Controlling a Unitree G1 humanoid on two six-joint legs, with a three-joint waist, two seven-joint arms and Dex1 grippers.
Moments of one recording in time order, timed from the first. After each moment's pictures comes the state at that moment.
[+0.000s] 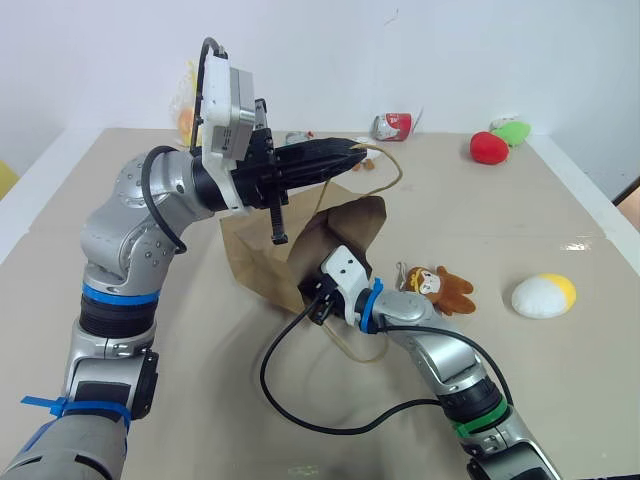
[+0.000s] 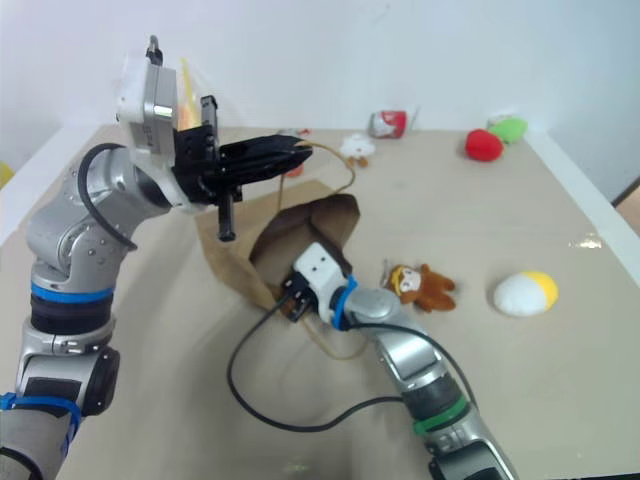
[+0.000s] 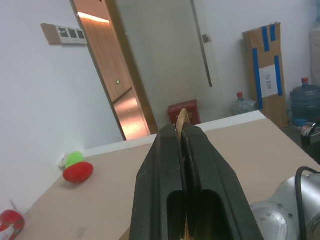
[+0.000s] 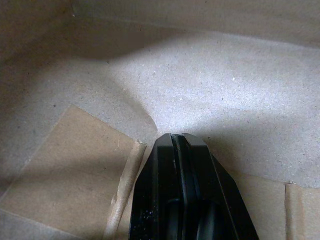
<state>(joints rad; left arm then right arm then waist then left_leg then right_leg) -0.88 0.45 0.00 -0.23 -0.70 0.49 -0.98 -0.43 -0.29 0.34 -0.19 0.15 0.67 0.55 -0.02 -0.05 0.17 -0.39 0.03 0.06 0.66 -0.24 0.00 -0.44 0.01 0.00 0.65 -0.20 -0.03</state>
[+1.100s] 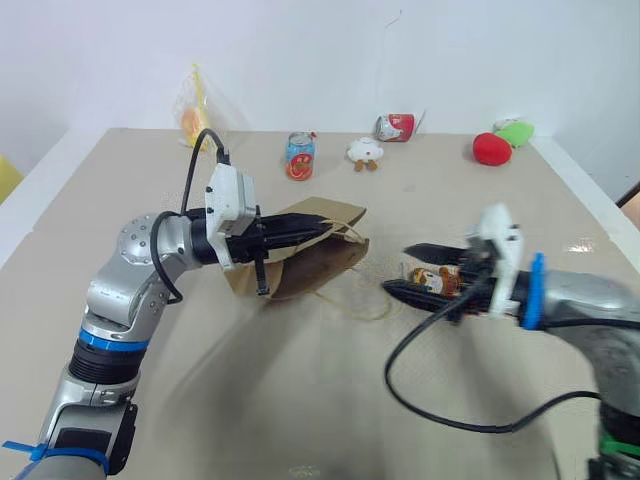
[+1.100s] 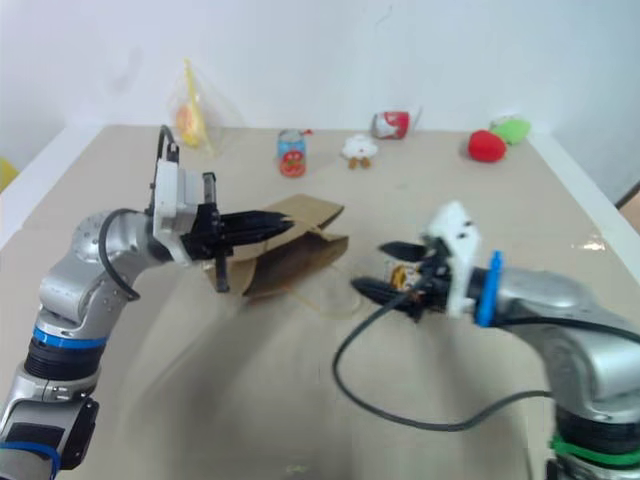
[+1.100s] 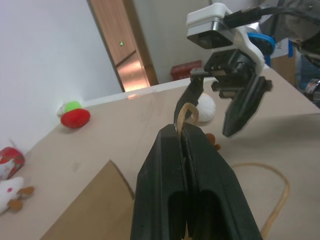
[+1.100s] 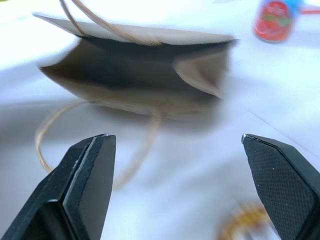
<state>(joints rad) -0.61 0.51 -0.06 -0.26 -0.55 0.31 -1.06 -0.23 -0.85 -0.38 -0.56 0.66 1.03 0.85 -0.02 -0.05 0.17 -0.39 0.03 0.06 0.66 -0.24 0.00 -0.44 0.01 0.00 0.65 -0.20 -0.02</state>
